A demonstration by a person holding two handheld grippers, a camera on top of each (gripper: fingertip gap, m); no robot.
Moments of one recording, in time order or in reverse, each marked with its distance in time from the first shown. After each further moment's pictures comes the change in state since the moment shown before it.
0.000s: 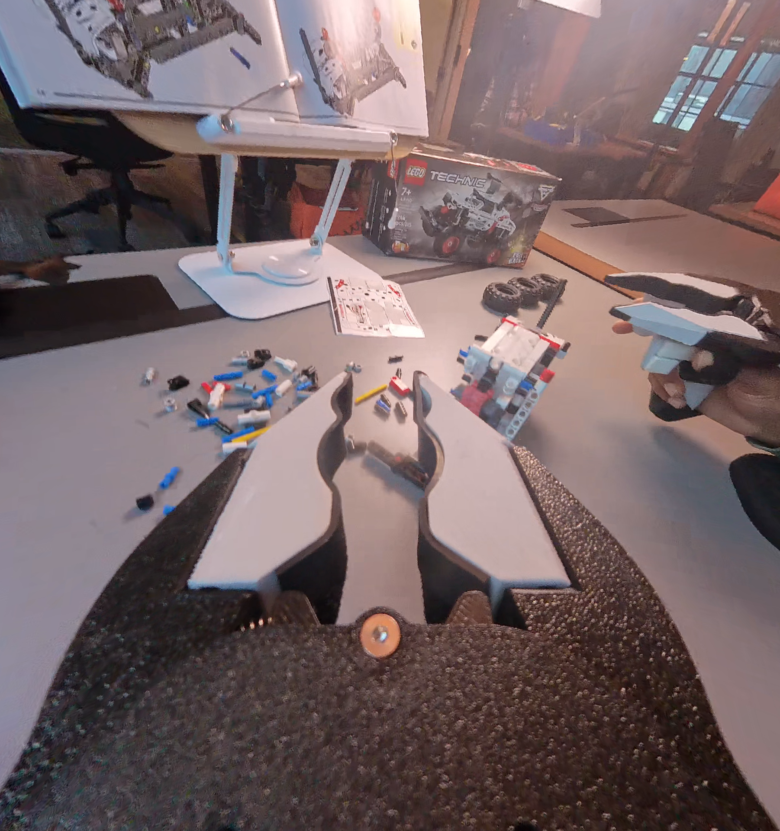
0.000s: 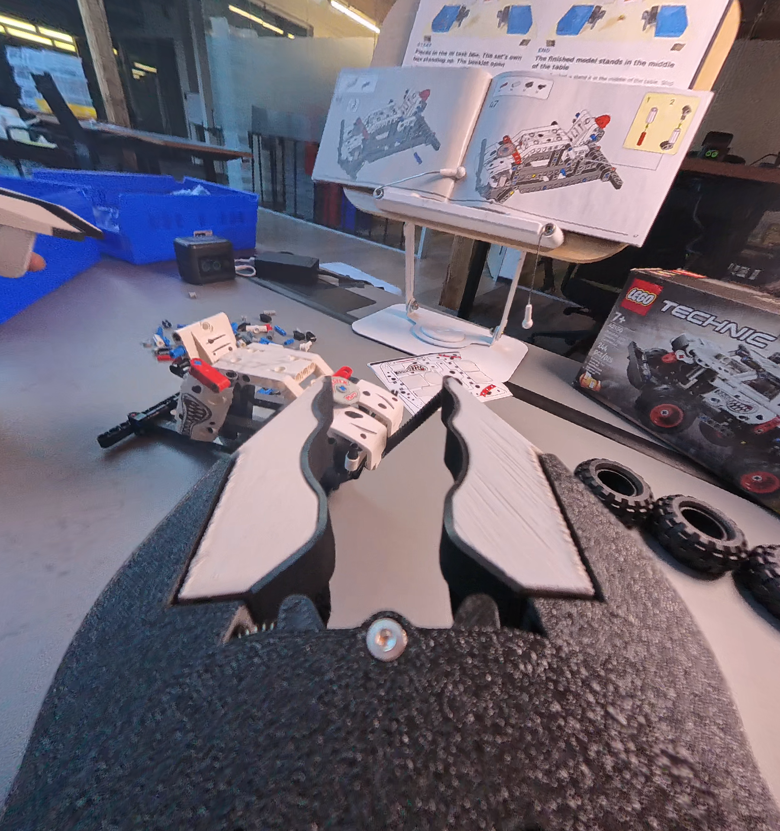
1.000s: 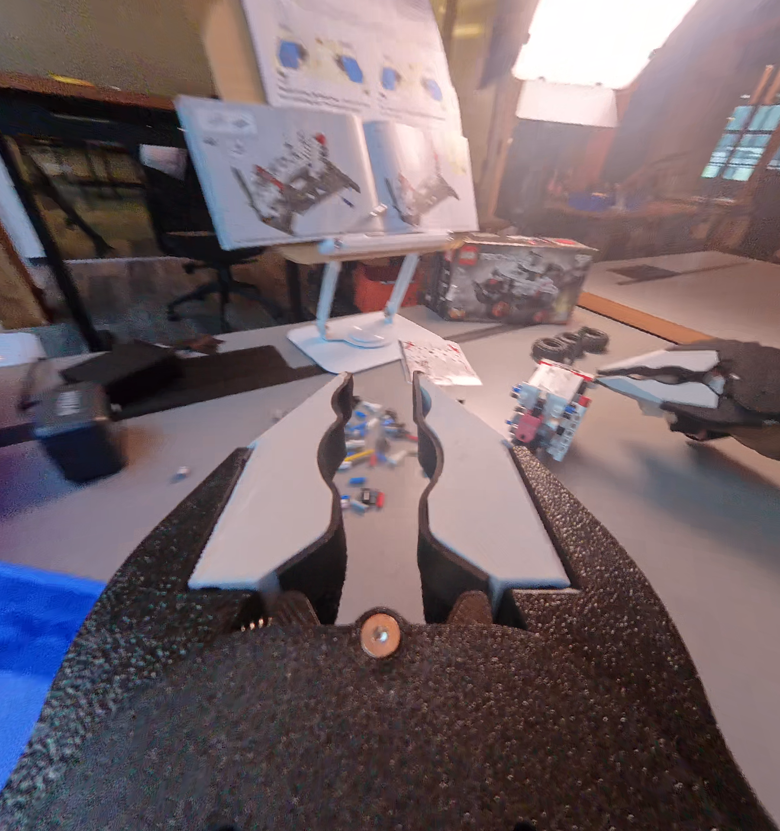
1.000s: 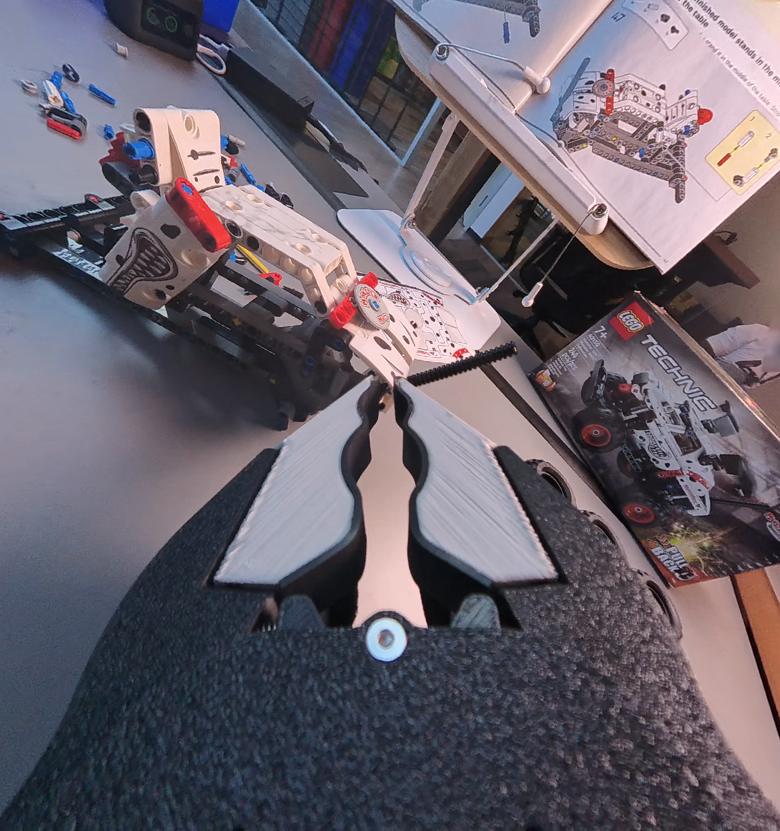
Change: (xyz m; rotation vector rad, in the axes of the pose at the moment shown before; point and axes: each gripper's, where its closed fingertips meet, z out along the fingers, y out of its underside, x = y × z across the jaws) left arm -0.030 -0.036 -0.072 0.151 -0.113 0.083; right arm -0.005 0.045 0.020 -0.214 0.032 -0.434
